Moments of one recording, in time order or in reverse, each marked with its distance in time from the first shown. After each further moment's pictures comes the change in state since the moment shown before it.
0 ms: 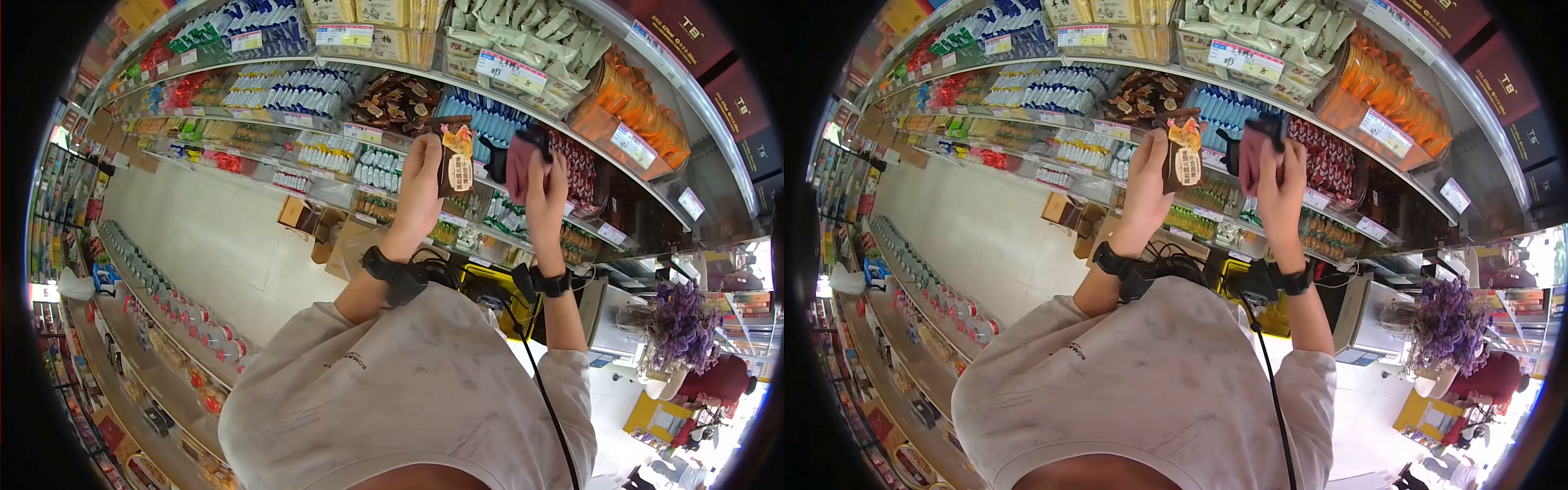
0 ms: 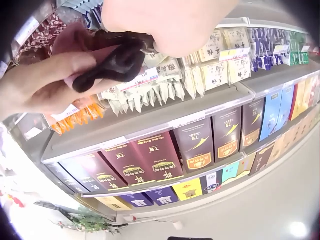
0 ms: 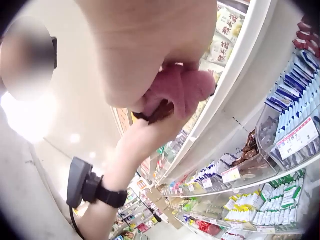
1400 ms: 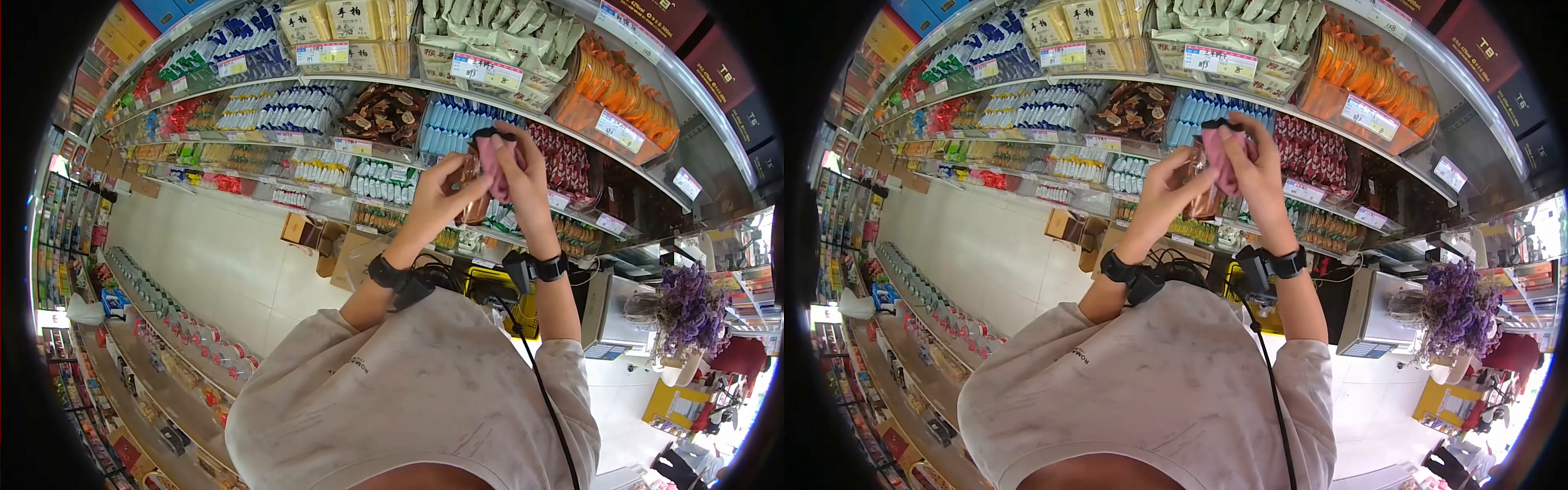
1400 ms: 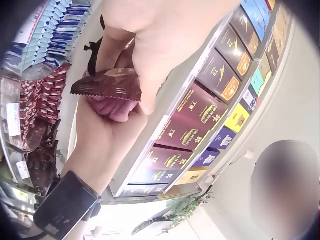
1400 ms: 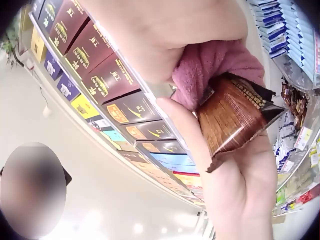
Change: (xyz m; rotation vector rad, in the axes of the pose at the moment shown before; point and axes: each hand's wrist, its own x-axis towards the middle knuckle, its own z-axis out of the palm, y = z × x) left_hand -0.008 -0.007 0.022 0.492 -0.271 0.069; right_hand 0.016 -0.007 0.010 0.501 -0.002 0.303
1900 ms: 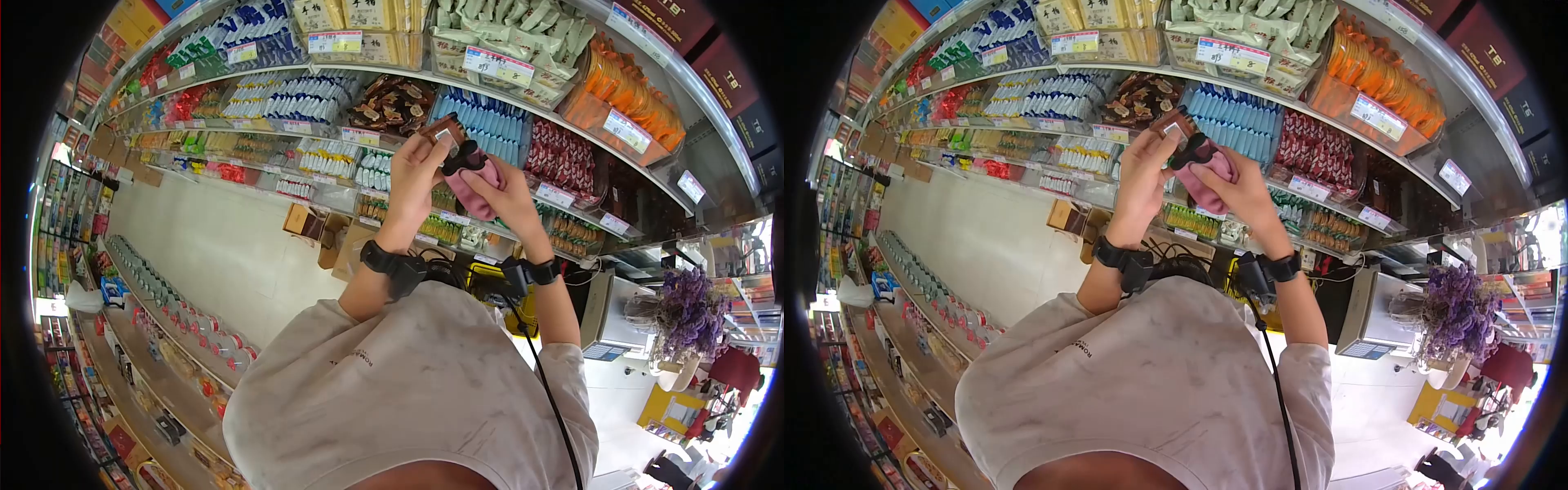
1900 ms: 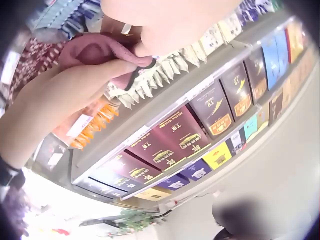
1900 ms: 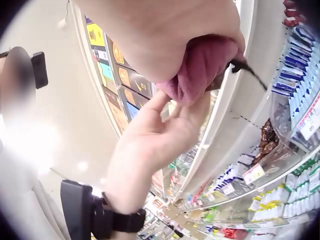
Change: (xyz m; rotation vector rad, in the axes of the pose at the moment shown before) left_hand 0.005 0.011 -0.023 -0.343 0.302 -0.095; right_hand -0.023 0.019 0.004 -0.244 -0.357 0.077
